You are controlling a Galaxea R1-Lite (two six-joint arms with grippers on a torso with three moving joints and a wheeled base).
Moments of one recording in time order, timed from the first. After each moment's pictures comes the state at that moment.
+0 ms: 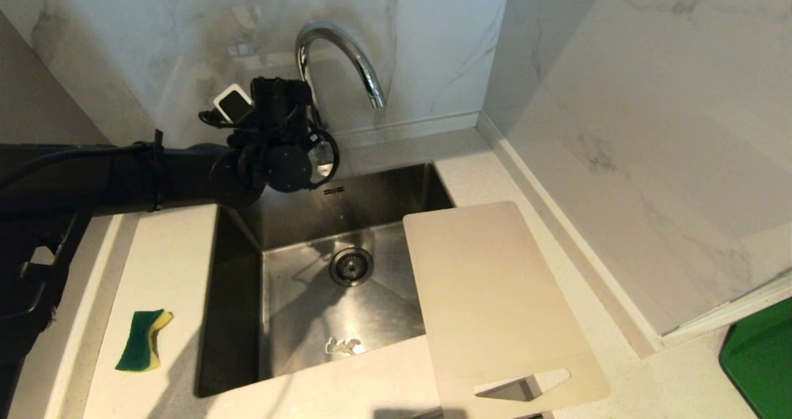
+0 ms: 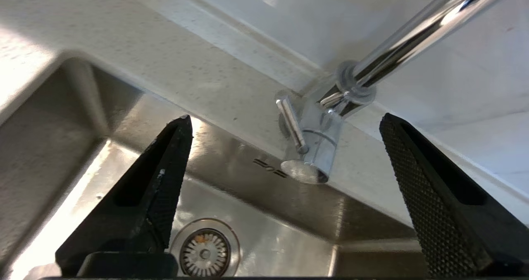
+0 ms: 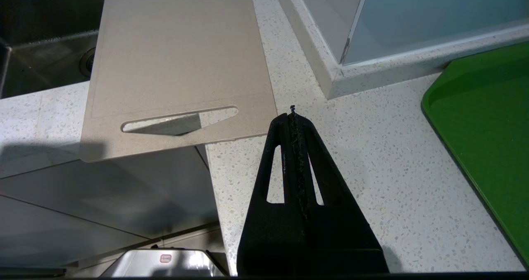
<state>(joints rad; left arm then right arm) -0.53 2.22 -1.97 -0.16 0.89 -0.72 0.00 0.00 0.00 -0.01 0.00 0.02</state>
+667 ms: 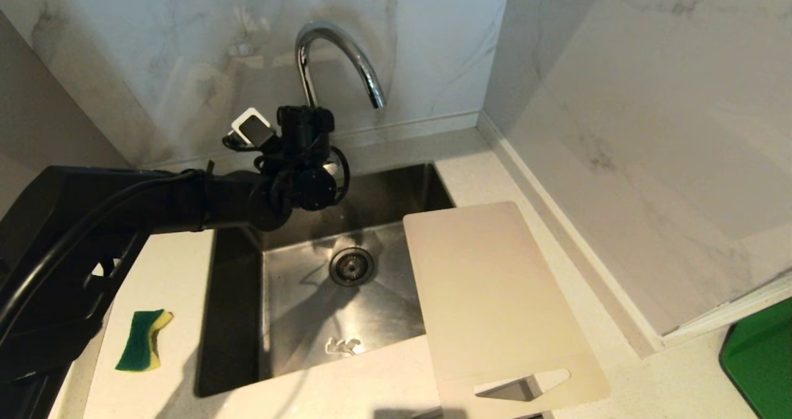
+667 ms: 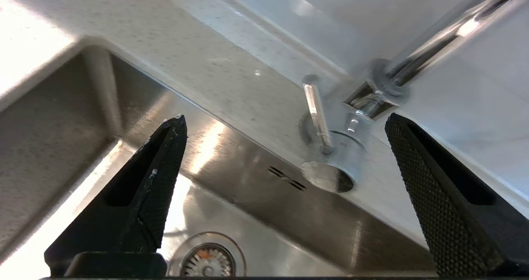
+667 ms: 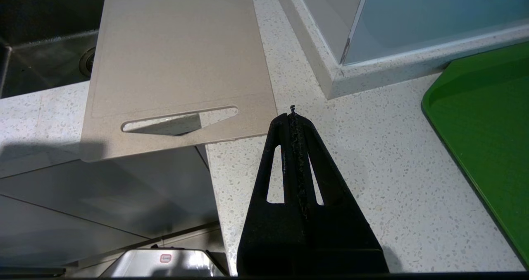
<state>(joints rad) -0.55 2.32 -1.97 -0.28 1.02 -0.71 0.00 0.00 0.00 -0.01 0.00 0.02</state>
